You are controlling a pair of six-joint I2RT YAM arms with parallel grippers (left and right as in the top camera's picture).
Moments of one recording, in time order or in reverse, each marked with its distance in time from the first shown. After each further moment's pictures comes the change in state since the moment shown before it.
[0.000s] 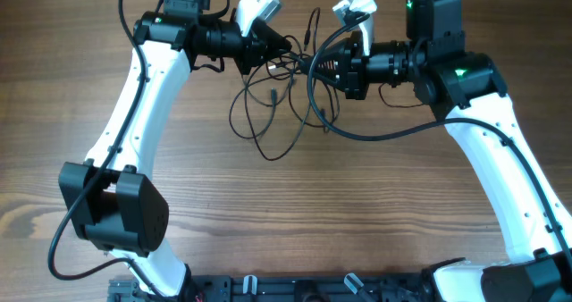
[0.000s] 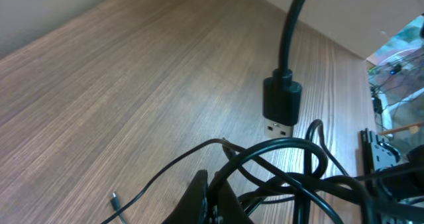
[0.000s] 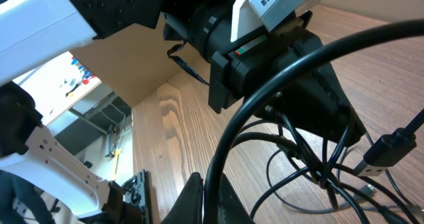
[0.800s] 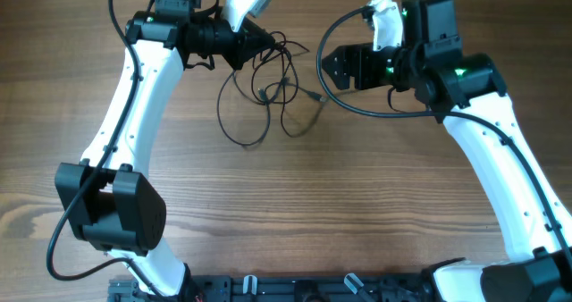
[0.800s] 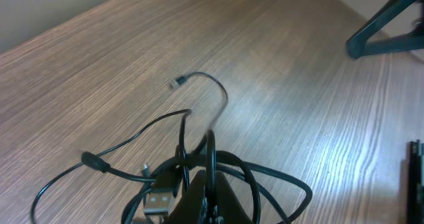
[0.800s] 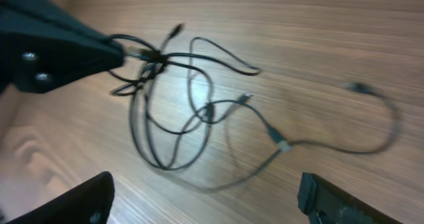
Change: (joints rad) left arm 0.031 0.000 0.000 0.002 -0.158 -0.064; right arm 0.001 0.009 0.000 -0.166 0.606 0.212
